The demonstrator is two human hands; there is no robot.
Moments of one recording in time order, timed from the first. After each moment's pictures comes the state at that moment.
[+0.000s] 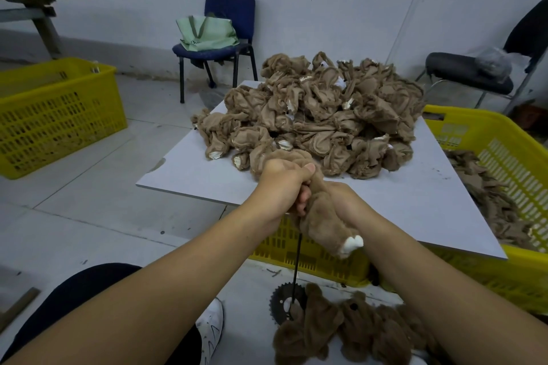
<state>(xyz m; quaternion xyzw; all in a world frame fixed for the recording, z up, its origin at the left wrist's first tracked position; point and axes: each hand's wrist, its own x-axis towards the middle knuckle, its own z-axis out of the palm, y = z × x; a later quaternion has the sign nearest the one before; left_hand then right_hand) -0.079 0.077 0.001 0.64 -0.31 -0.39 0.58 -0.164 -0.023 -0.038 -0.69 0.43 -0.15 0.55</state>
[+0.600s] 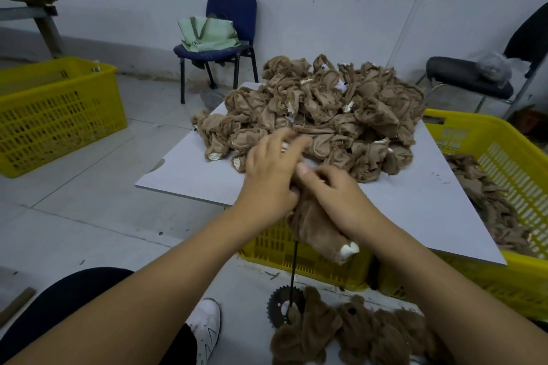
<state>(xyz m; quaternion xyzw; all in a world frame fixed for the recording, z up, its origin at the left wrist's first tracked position) -0.052 0.076 -0.015 0.74 -0.58 0.12 0.32 -0.182 -0.001 -0.010 -0.81 0.28 -0.25 0.45</state>
